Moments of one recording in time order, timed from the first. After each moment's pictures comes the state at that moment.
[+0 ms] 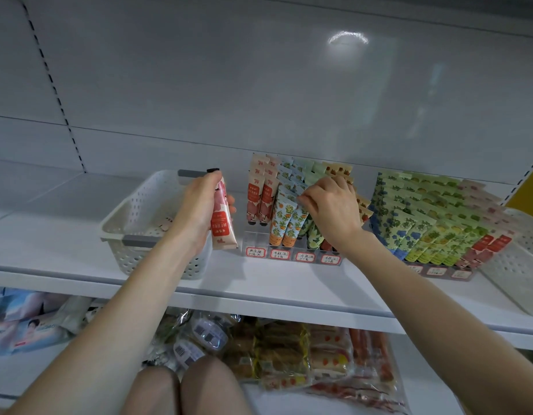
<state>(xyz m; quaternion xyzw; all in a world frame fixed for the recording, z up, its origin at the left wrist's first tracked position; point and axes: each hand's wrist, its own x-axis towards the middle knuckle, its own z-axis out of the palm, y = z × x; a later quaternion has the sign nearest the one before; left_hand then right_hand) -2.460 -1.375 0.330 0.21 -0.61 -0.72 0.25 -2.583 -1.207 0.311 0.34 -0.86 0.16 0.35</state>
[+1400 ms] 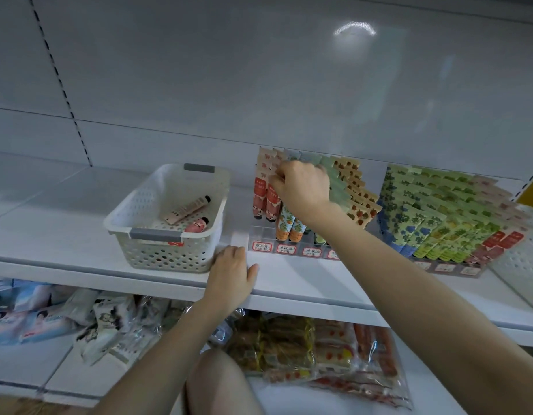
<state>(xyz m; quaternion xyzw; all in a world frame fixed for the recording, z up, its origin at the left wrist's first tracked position) -2.462 -1.356 0.197 0.16 -0.96 -0.16 0.15 -2.554 -1.269 0.345 0.30 -0.92 0.14 0.20</state>
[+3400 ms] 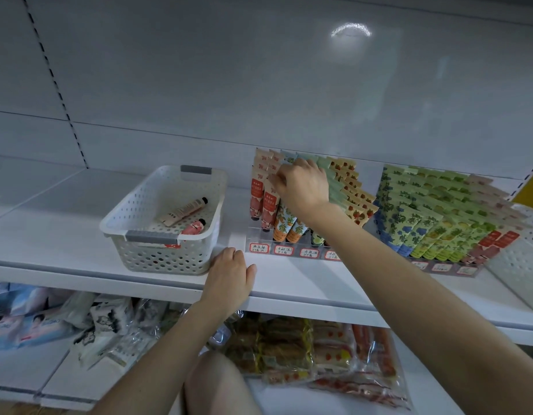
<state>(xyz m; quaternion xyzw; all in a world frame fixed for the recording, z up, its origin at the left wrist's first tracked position) -2.464 -1.355 0.195 0.13 -0.97 -0.13 0.16 -2.575 -1.263 0.335 0.32 -0.92 0.11 0.22</state>
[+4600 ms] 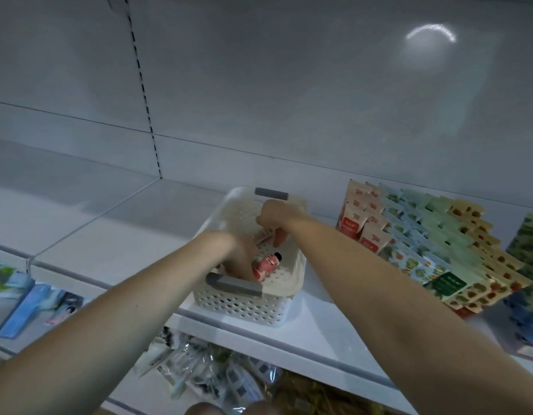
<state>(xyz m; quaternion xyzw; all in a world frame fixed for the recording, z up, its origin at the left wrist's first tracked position) -2.498 -1.519 0.282 0.13 -0.94 -0.09 -0.31 -2.597 -1.465 0.295 0.34 -0.91 0.12 -0.19</state>
